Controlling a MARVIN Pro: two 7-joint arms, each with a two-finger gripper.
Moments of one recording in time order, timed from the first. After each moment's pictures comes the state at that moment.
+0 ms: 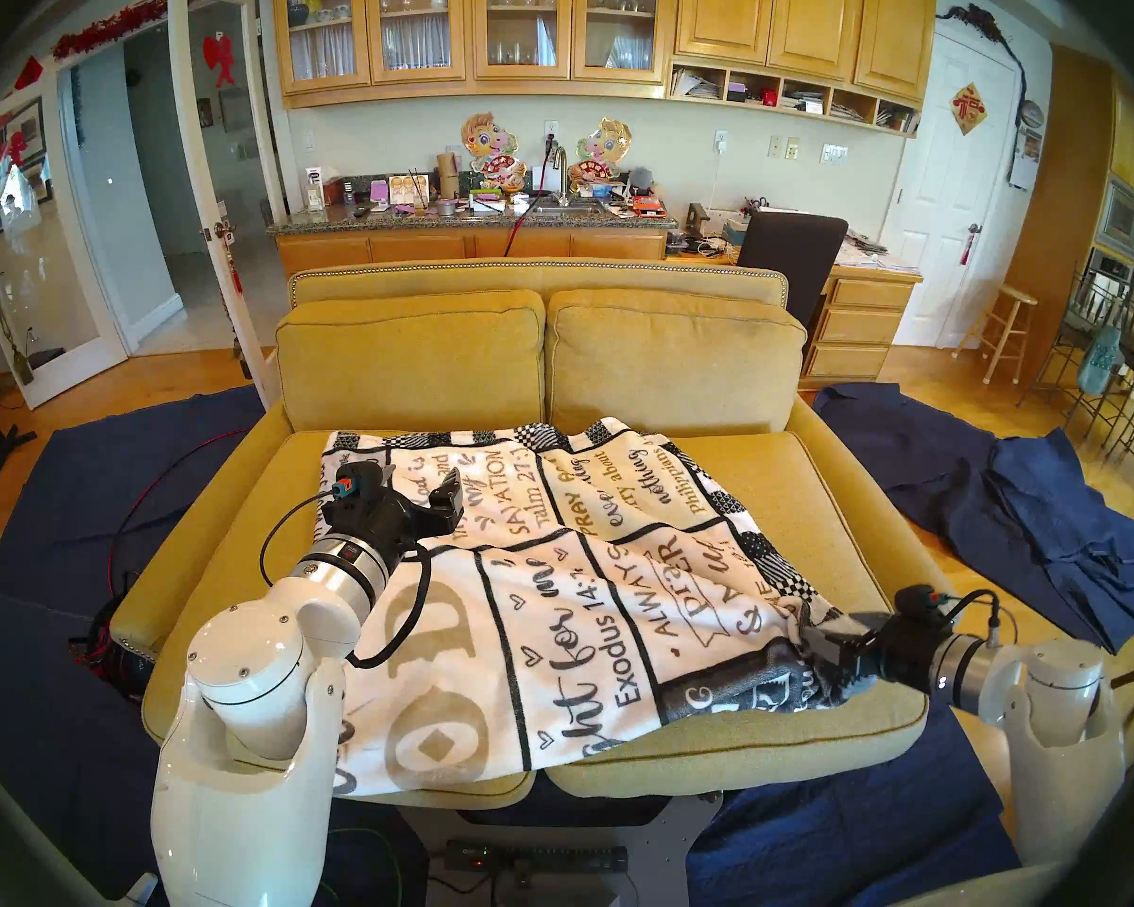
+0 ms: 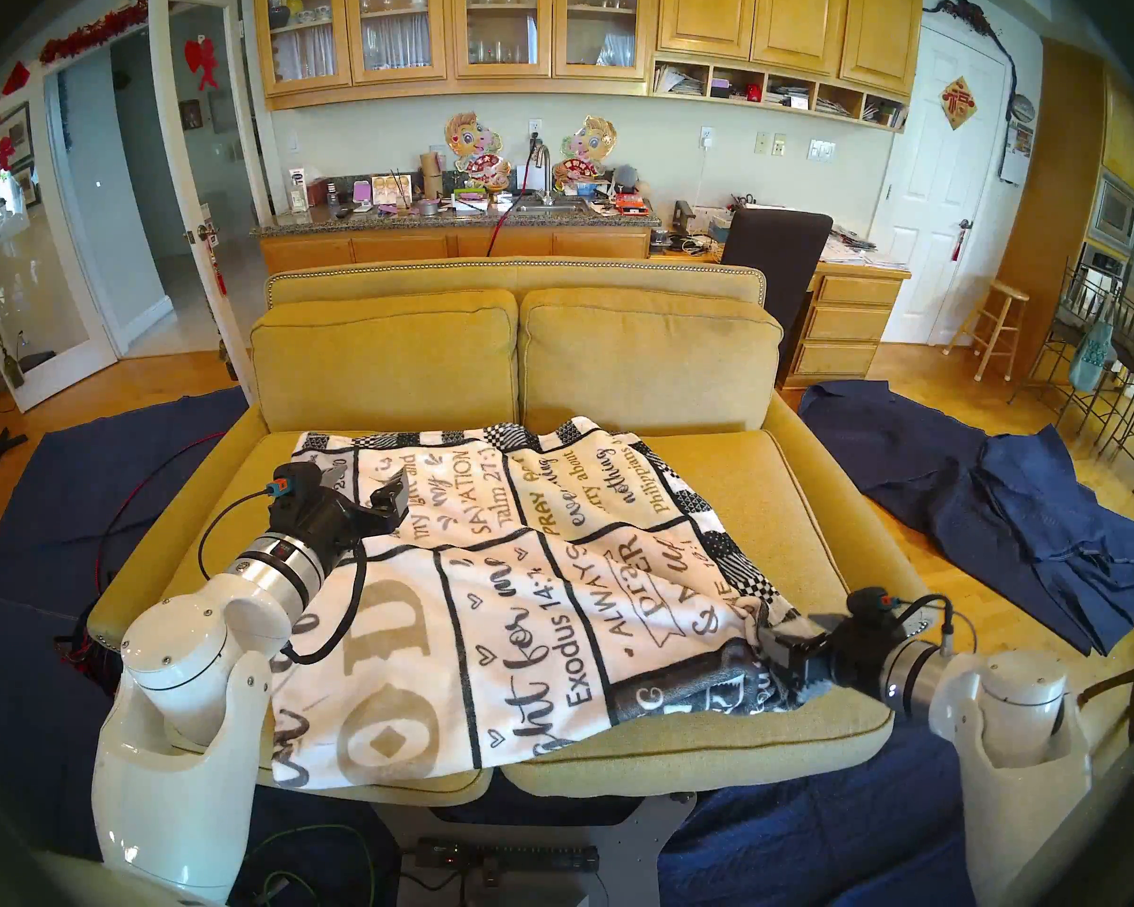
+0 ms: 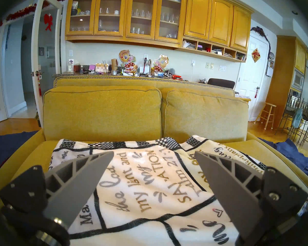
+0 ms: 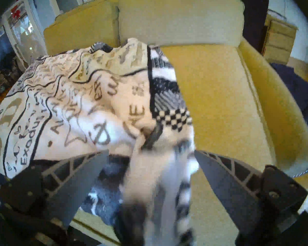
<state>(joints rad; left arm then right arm) 2.00 -1.50 -1.64 -2.23 -0.17 0.43 -0.13 -2.21 -1.12 2.14 -2.03 0.38 0.60 0.68</state>
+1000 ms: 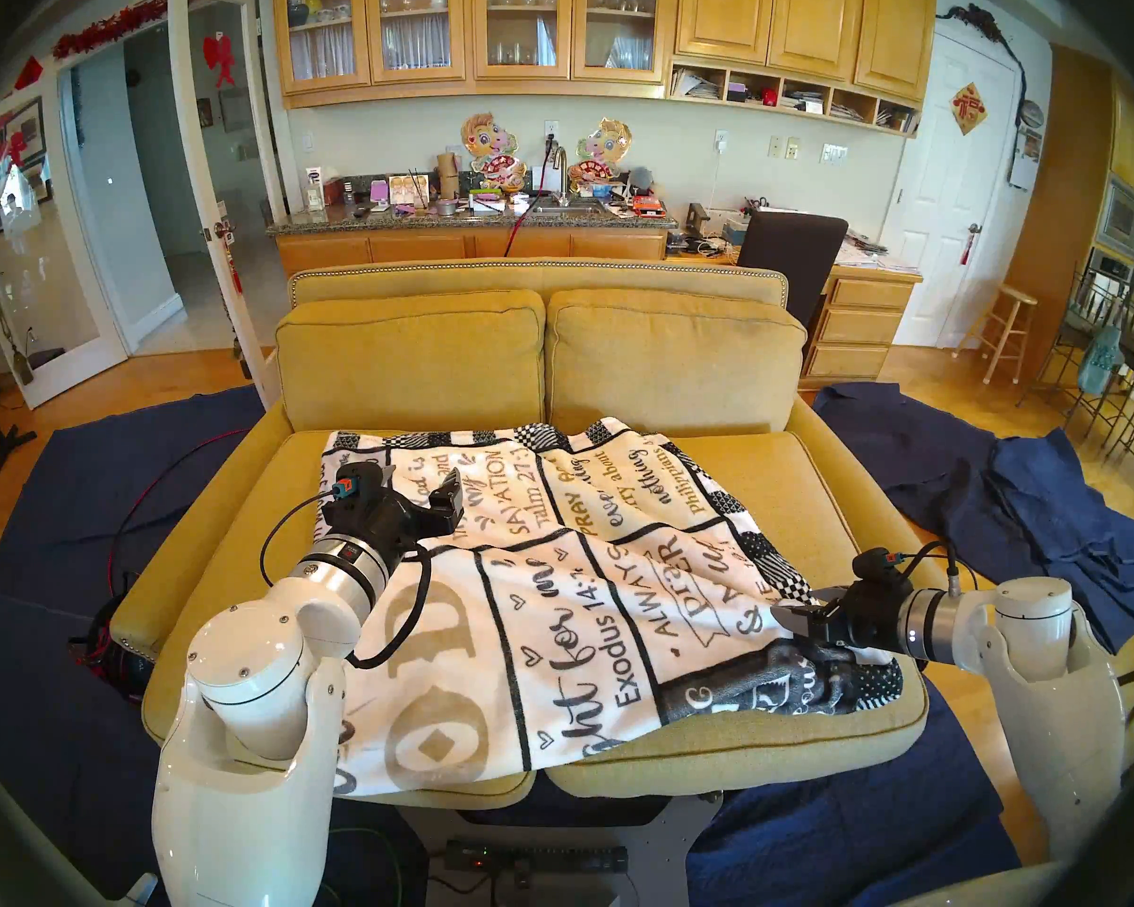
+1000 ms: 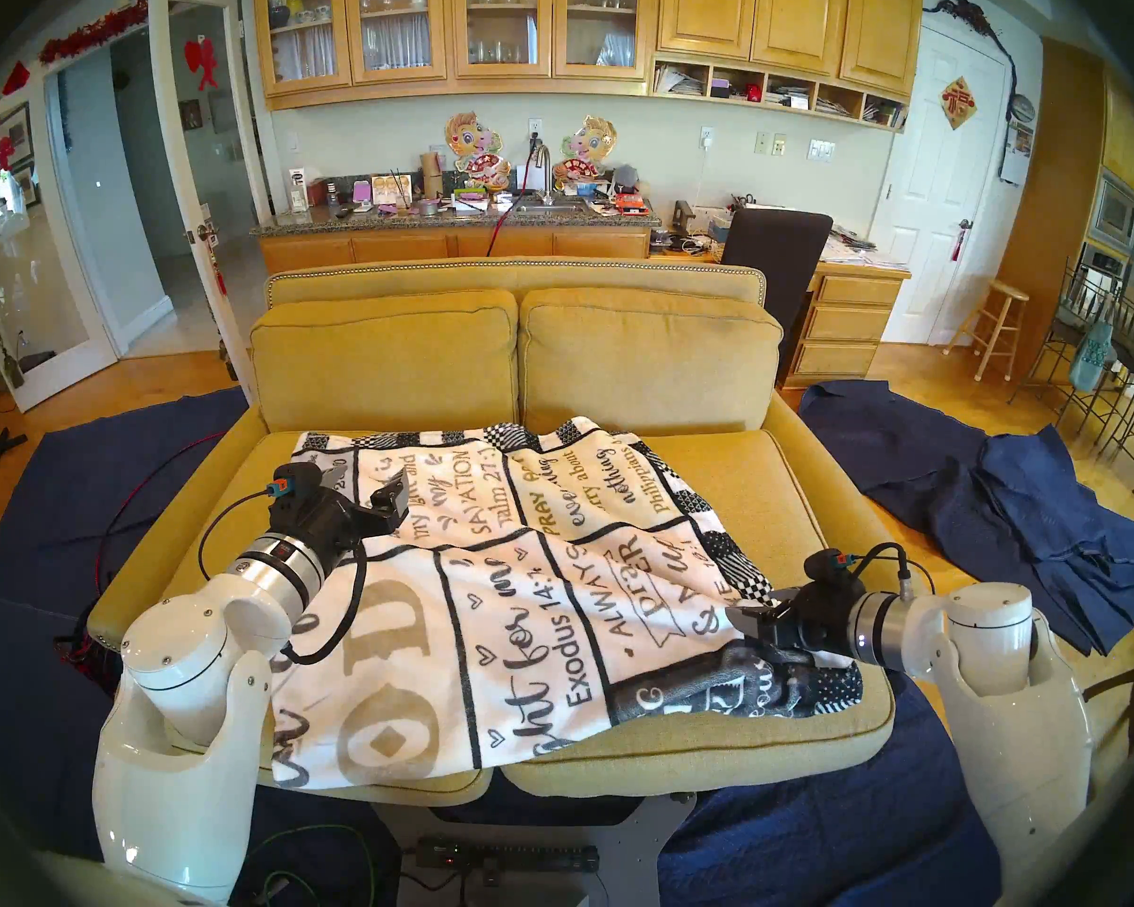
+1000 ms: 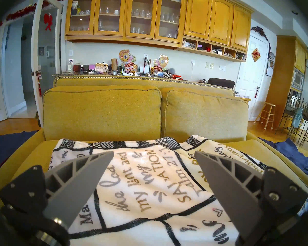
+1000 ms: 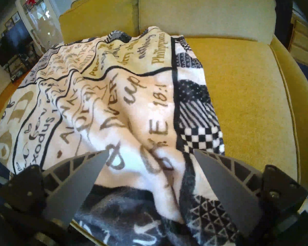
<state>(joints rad) 2.00 -1.50 -1.65 -2.23 -0.16 0.43 -0.14 -1.99 -0.91 1.89 -1.83 0.47 0.69 0.65</state>
